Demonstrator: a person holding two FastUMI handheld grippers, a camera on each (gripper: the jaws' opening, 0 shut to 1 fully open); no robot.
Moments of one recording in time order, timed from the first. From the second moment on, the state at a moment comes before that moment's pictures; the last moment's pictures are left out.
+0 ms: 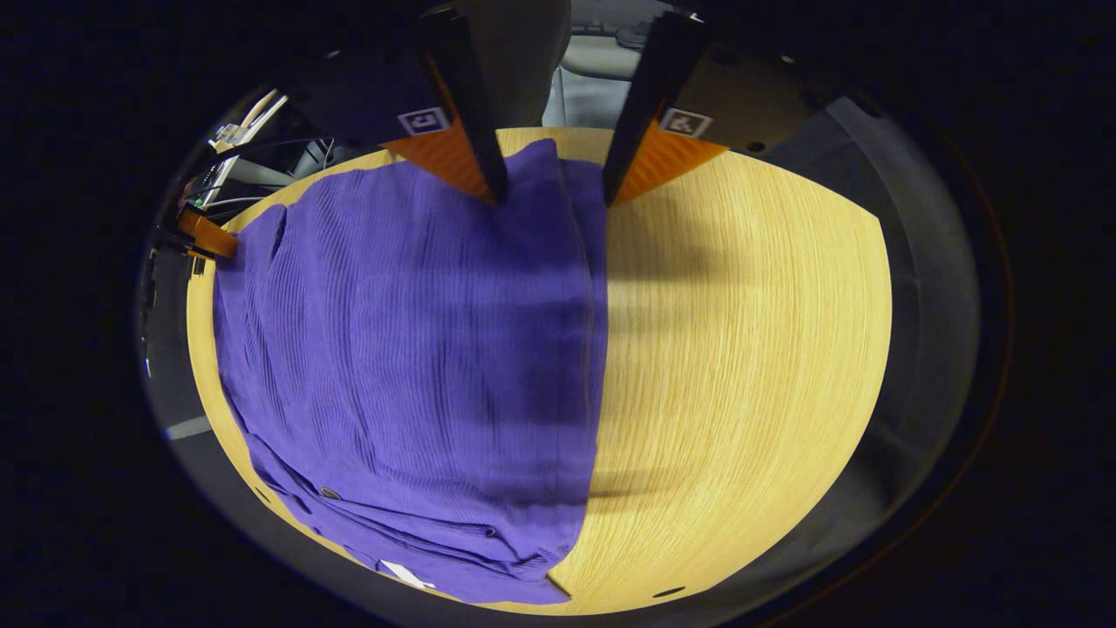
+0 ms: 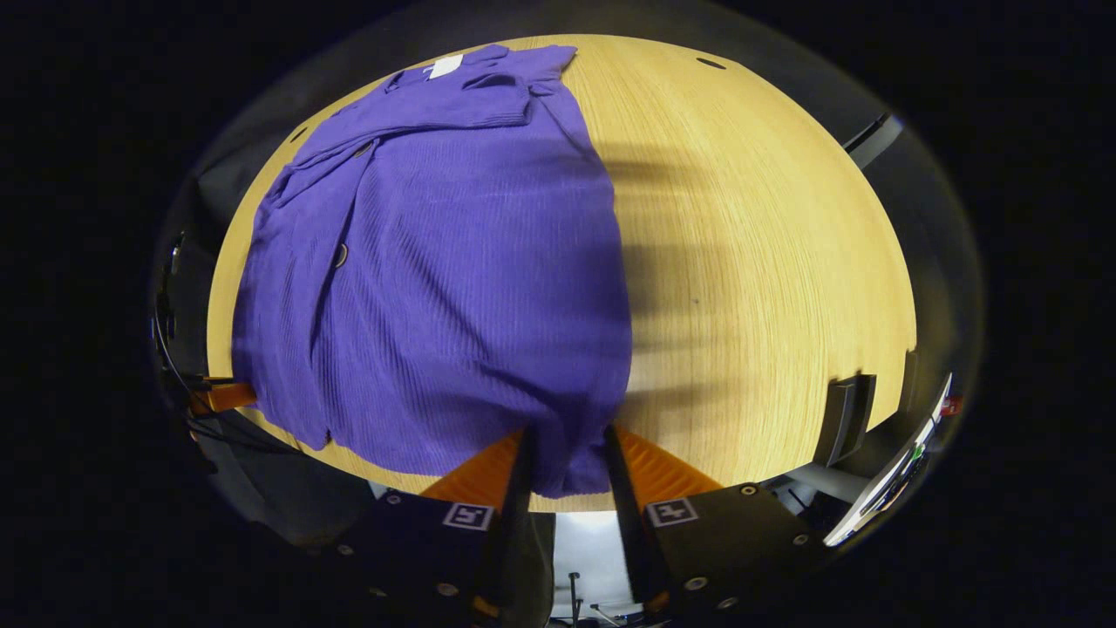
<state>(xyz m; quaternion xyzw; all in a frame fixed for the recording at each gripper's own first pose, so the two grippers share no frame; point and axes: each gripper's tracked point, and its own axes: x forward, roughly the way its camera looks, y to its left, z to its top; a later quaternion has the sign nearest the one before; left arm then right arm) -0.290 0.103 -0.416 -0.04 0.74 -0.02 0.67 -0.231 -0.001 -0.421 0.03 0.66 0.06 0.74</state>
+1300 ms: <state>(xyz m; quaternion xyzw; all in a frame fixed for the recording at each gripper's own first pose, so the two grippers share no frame) -0.168 0.090 -0.296 -0.05 0.64 -0.09 0.76 -0.125 0.020 -0.286 0.09 0.56 0.11 0.81</state>
